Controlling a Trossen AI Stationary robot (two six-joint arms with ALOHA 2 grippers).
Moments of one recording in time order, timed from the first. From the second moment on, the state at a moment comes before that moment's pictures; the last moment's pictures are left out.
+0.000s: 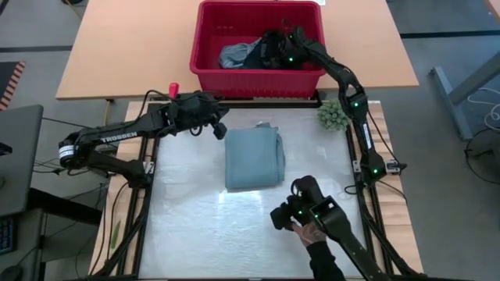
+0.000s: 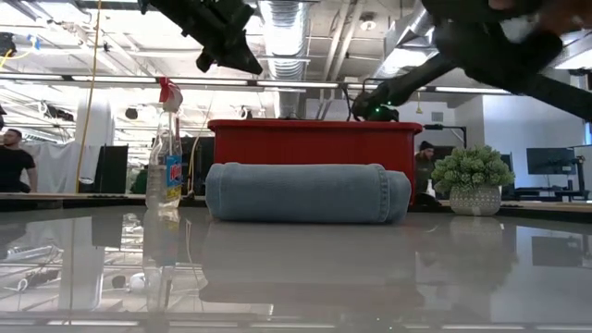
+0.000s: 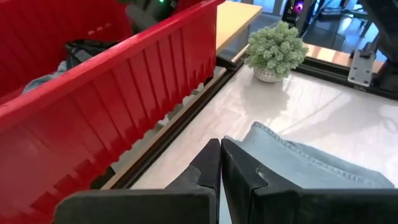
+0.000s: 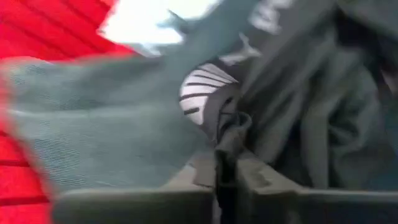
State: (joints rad) left arm 0.39 1.23 1.02 -0.16 -0.21 -0.05; right arm -1.04 2.41 2.30 -0.71 -0.49 0.15
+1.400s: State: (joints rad) left arm 0.39 1.23 1.02 -0.17 -0.15 0.14; right arm -0.92 1.74 2.30 -0.37 -1.03 0.09
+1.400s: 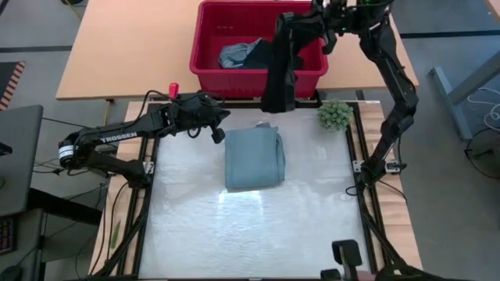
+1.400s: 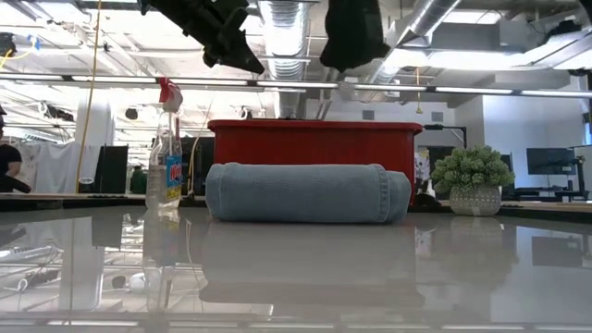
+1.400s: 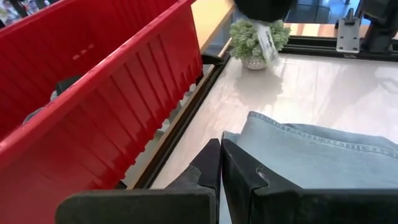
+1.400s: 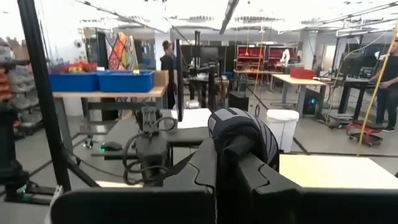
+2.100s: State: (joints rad) left arm 0.39 1.23 1.02 -0.17 -0.29 0.01; right arm -1.06 2.17 2.30 -0.03 -0.04 -0.06
